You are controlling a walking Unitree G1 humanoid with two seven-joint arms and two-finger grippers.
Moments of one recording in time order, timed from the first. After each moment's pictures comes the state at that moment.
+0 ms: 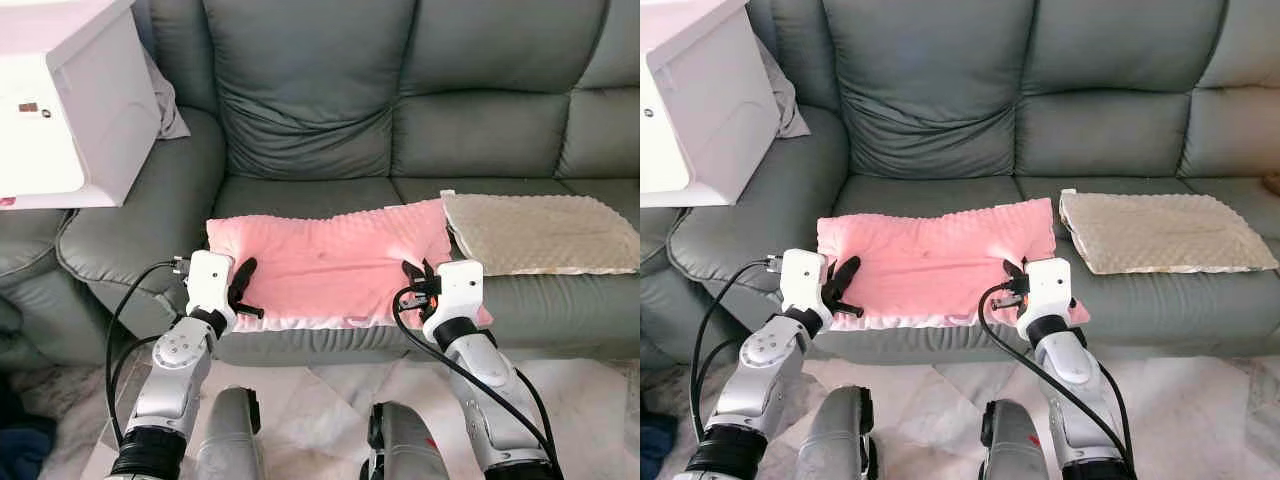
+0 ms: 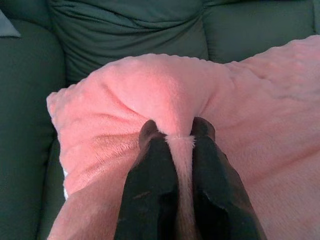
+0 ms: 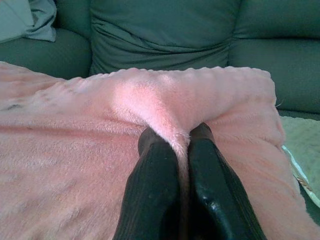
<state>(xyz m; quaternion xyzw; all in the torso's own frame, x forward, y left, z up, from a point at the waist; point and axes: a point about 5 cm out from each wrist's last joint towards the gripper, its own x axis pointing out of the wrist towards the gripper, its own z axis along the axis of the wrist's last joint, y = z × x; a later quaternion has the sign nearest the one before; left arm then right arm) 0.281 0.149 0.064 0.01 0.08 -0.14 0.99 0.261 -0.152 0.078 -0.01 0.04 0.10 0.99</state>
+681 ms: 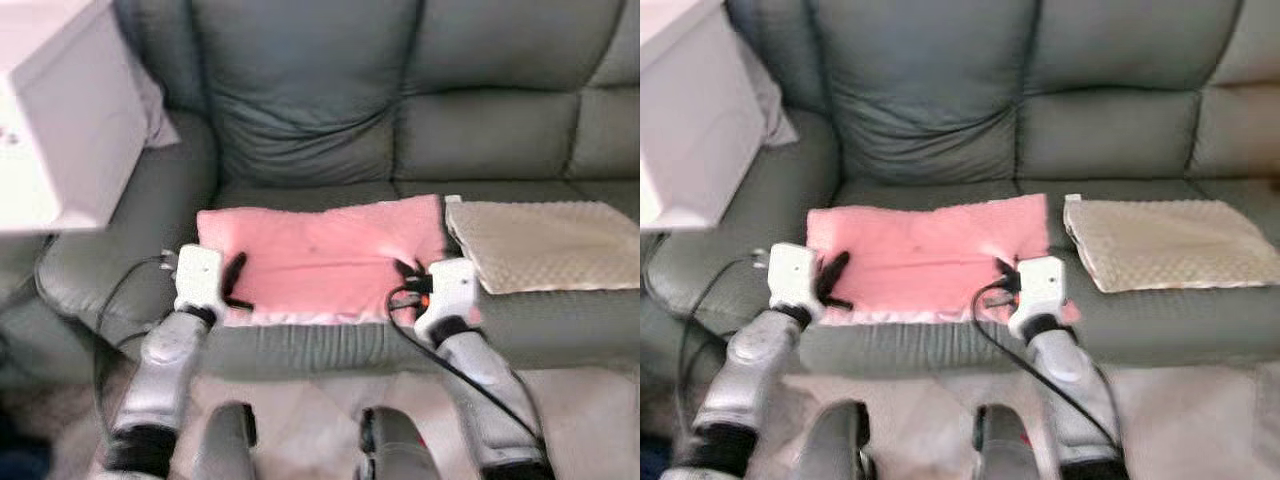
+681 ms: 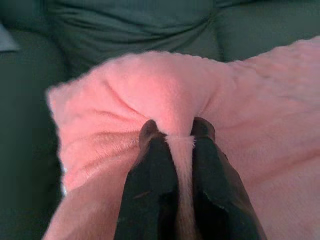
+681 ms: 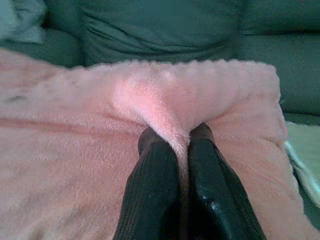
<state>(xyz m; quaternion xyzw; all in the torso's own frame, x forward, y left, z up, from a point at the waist) 0.282 0.144 0.068 0.00 0.07 -0.15 0.99 0.259 -0.153 0.078 -0.02 0.04 0.10 0.99</state>
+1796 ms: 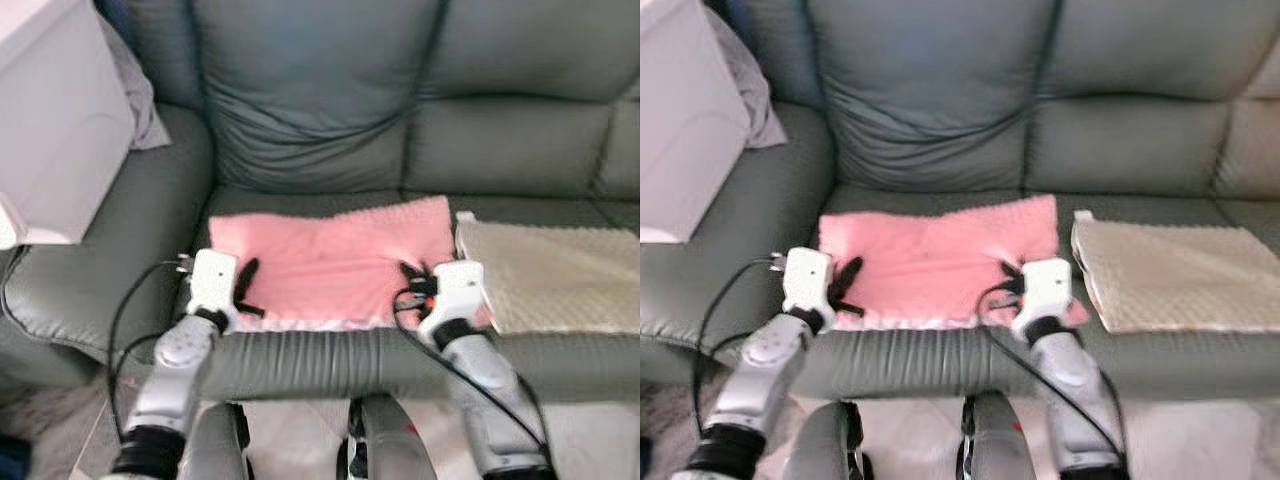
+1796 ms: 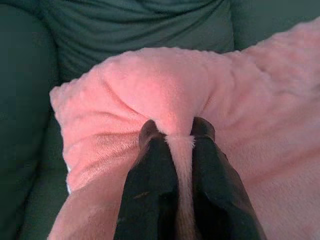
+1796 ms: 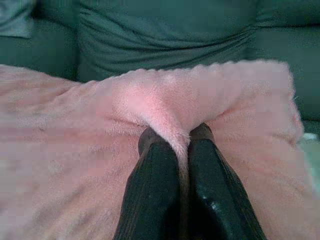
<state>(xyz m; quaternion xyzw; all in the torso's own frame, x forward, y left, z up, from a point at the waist) 0.281 0.148 0.064 0.03 0.09 -0.14 0.99 0.256 -0.142 0.083 0.00 0.04 0.12 0.99</state>
